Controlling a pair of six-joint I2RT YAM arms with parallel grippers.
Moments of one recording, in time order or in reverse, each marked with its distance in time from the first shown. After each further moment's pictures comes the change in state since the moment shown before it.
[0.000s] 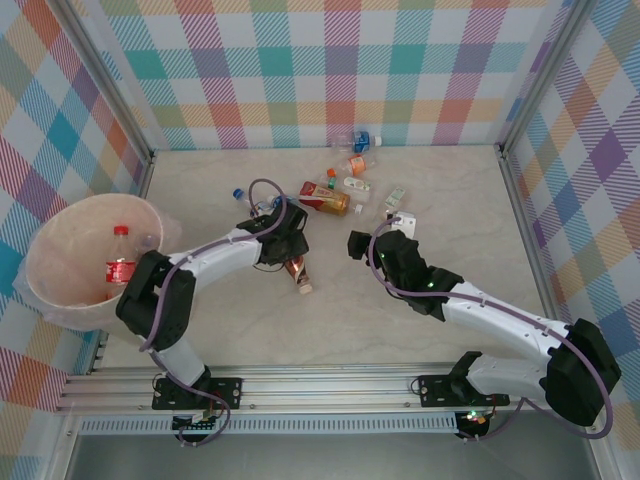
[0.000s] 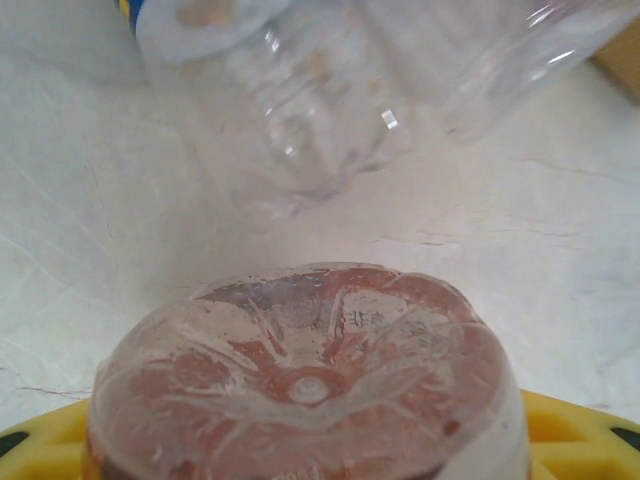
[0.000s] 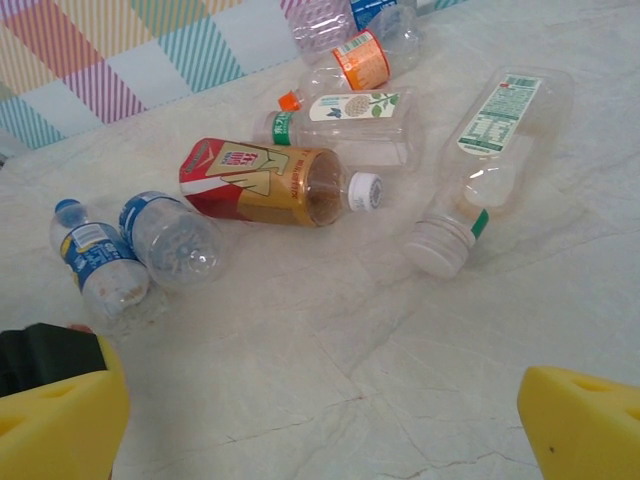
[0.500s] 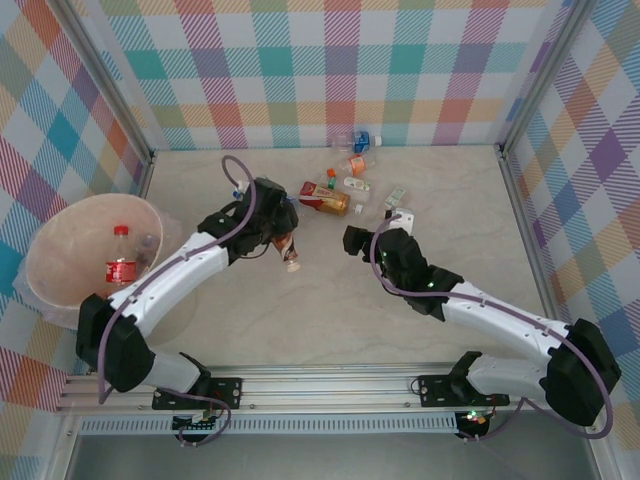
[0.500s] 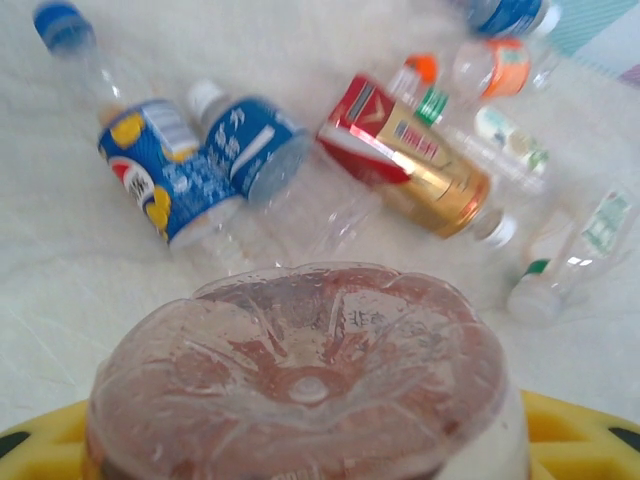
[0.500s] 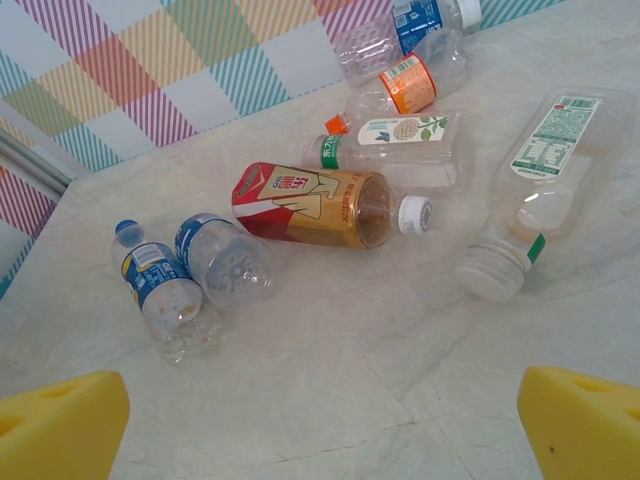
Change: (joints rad) left arm 0.000 -0.280 0.108 -0.103 -0.108 0.148; right arm 0.000 0.007 0.002 0.087 -0.037 0.000
